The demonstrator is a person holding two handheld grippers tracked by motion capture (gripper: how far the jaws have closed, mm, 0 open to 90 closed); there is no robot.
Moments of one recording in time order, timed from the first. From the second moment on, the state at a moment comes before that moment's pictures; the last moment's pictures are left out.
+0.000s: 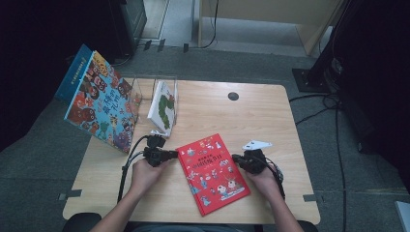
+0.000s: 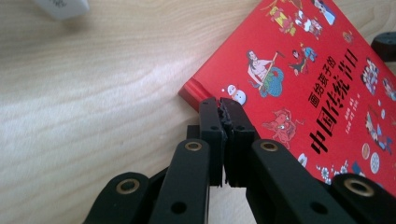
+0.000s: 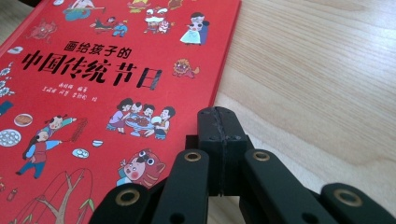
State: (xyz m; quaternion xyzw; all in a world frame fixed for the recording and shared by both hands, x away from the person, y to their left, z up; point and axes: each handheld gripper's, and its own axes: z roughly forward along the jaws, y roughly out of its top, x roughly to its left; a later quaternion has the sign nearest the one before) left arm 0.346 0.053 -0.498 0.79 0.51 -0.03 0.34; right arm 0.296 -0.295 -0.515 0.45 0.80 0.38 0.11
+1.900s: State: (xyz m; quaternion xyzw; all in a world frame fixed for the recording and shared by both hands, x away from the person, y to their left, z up) left arm 0.309 0.022 -0.497 0.81 0.47 -0.04 0.35; right arm 0.299 -0.295 -0.513 0.46 0.80 0.37 0.12
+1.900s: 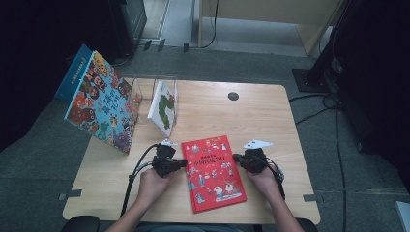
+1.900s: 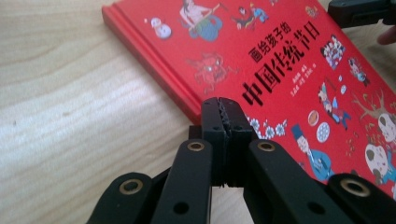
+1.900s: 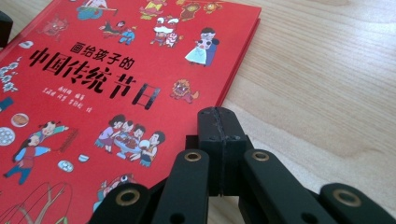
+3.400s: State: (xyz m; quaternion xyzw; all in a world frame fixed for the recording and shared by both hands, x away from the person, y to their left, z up) left arm 0.319 0.027 -0.501 0.80 0.50 0.01 0.33; right arm 0.291 -0.288 -0.514 0.46 0.79 0.37 0.15
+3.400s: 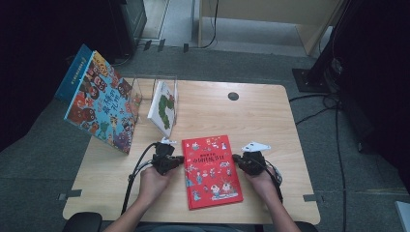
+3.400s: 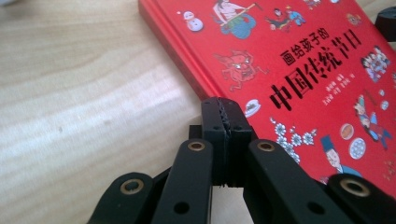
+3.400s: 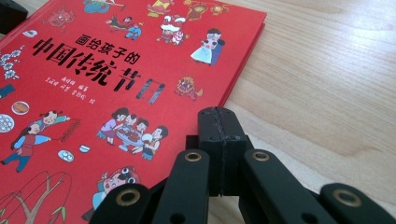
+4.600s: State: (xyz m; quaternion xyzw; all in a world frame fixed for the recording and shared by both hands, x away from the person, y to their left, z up) left arm 0.331 0.030 -0.496 0.81 0.49 -0.03 0.34; right arm 0.283 -0.297 -0.505 0.48 0.77 0.40 0.14
